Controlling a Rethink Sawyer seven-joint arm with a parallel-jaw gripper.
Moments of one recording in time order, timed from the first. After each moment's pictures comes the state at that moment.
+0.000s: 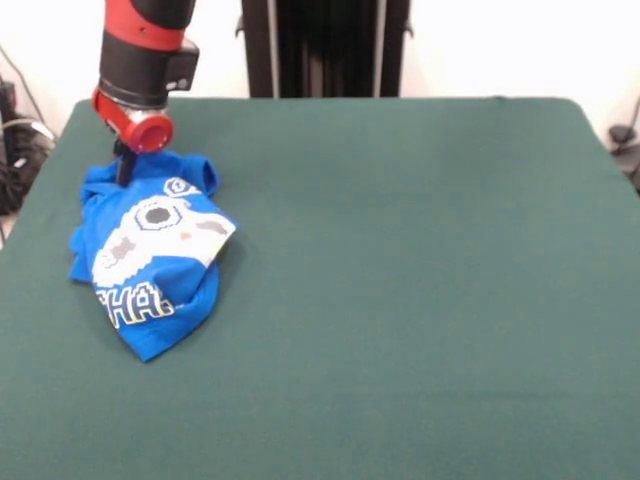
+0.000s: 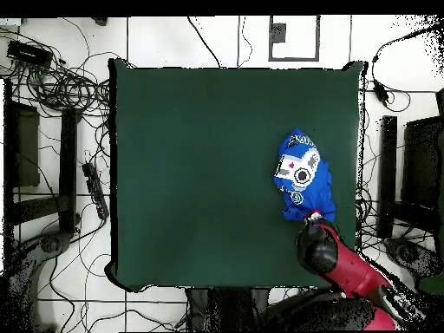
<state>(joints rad) -0.53 -0.39 -0.21 1.85 -0.04 -0.19 2.06</state>
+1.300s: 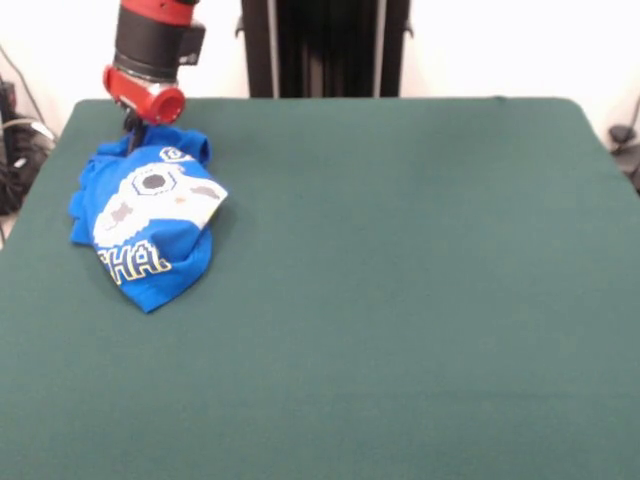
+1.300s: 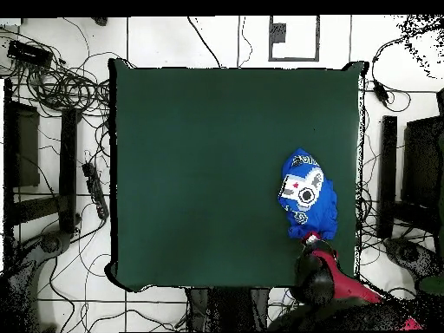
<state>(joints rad) -0.60 -0.37 -0.24 1.94 -0.27 -0.39 2.10</state>
